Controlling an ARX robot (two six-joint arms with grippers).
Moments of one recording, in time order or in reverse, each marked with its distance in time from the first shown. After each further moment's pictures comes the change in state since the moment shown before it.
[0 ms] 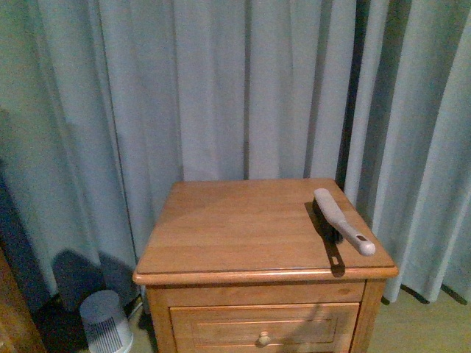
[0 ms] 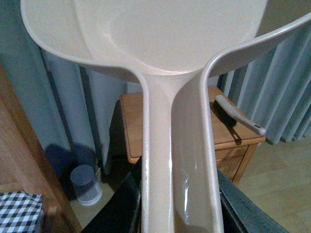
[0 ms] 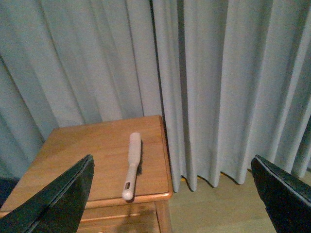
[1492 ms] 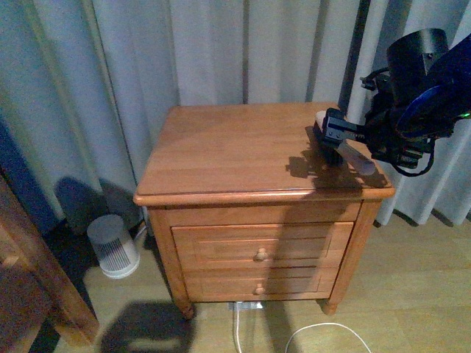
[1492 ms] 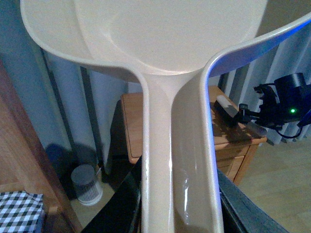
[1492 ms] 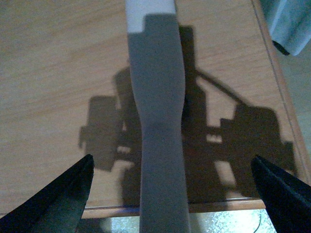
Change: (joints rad) left arm 0.001 0.000 0.000 0.000 0.000 -0.001; right arm 0.245 1.590 1.144 -0.202 0.039 0.197
